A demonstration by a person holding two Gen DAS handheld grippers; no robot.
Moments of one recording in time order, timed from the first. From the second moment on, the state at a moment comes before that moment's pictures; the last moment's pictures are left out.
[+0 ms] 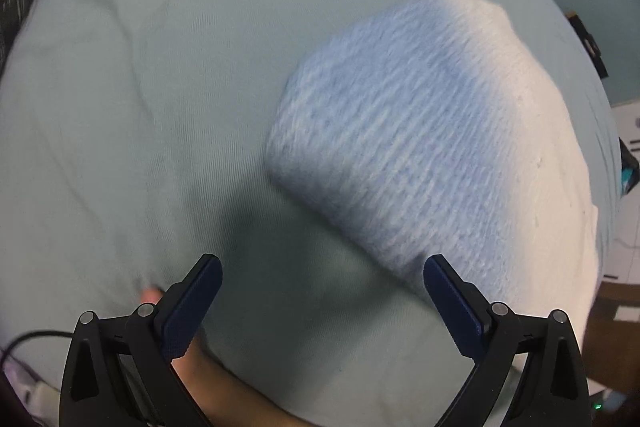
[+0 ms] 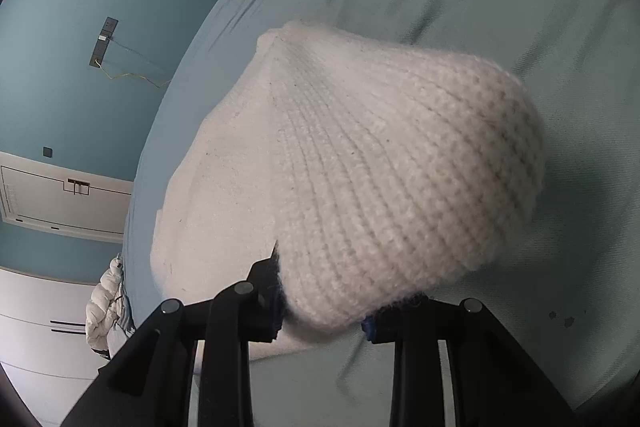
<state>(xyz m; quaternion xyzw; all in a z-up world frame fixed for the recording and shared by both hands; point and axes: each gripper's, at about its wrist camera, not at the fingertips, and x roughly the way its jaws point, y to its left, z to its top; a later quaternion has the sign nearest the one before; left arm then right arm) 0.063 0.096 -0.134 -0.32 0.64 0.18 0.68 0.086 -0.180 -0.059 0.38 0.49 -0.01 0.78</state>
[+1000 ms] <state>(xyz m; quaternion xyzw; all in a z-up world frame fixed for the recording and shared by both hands) 0.078 0.088 -0.197 -0.47 0.56 0.26 0.63 0.089 -0.181 -0.064 0.38 0.50 -0.02 0.77</state>
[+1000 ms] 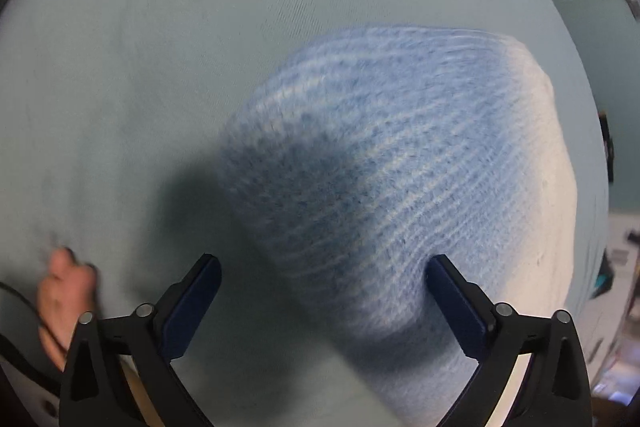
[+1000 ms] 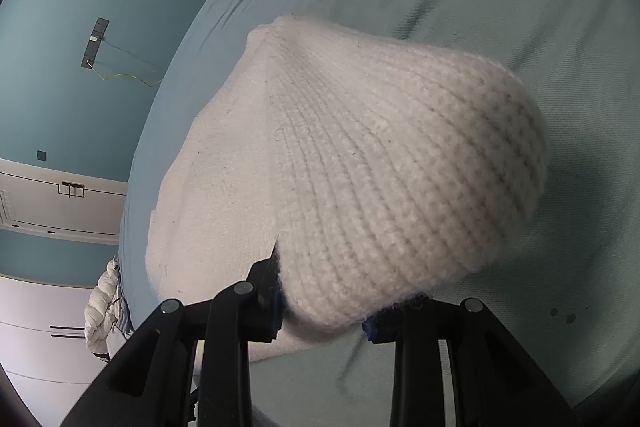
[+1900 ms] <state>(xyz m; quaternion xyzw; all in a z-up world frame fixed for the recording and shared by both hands) 0.047 0.125 -0.126 -0.45 0.59 0.07 0.67 -0.012 -0.186 -0.009 0.40 0.46 0.06 0.79</state>
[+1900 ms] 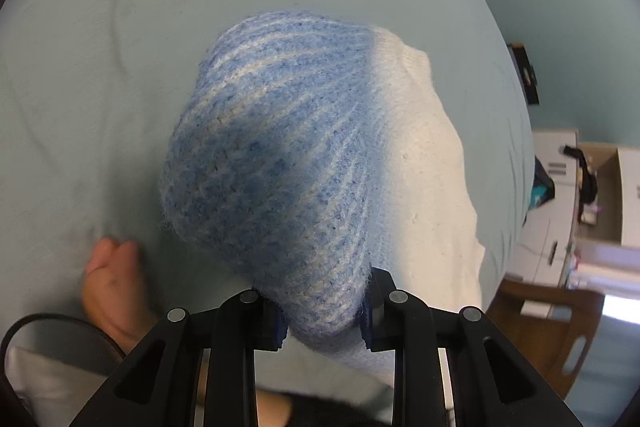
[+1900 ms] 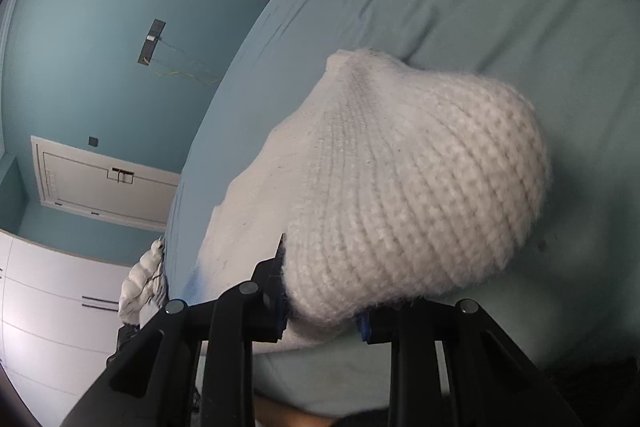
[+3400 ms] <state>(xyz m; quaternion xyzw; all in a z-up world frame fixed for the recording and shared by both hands) 0.204 0.102 -0.103 -0.26 0.54 0.10 0.79 0.148 -0.227 -0.029 0.47 0.41 0.01 0.78</state>
